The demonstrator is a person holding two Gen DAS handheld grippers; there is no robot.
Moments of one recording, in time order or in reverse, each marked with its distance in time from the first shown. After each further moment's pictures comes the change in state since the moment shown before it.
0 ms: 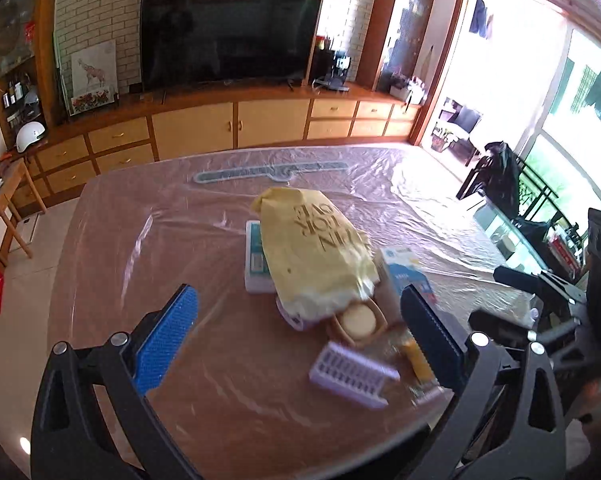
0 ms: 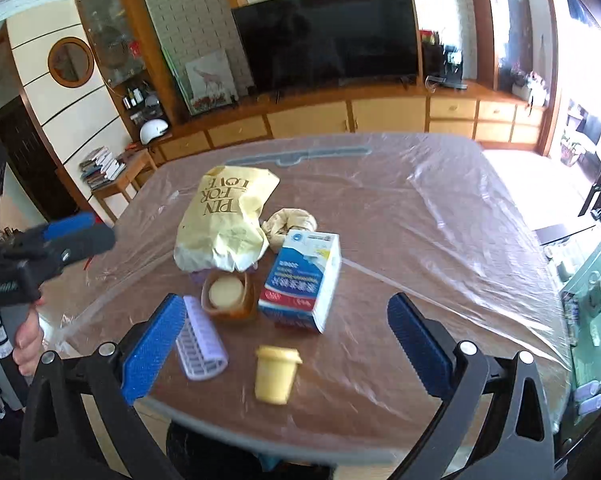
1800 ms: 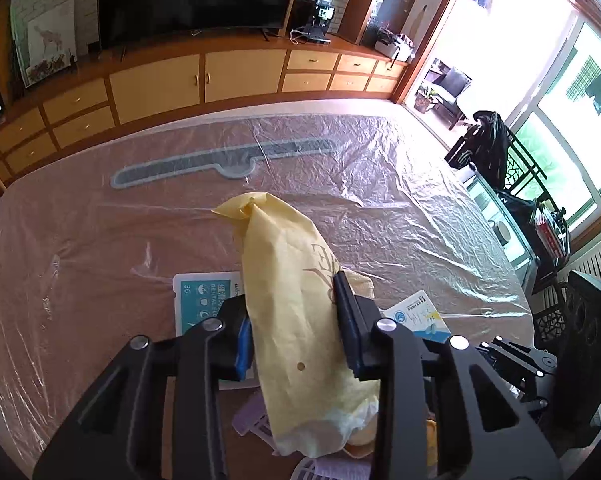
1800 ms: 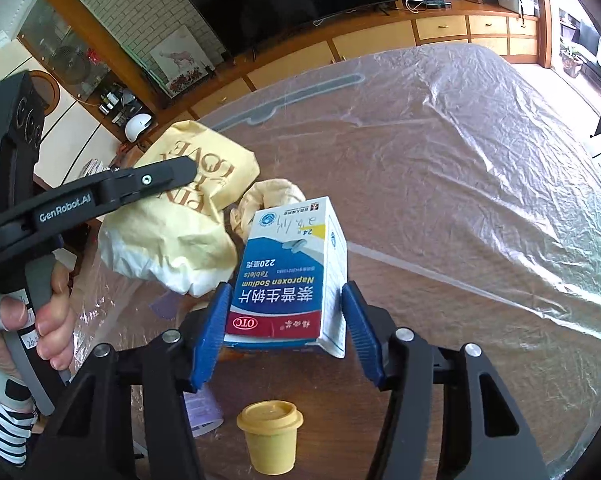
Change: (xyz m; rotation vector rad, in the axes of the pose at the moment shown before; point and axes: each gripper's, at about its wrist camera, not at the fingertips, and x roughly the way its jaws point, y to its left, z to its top) left arm 0.107 -0.003 0.059 -0.011 0.176 -0.122; right arm 0.083 -0.029 0.011 0.224 0.153 0.077
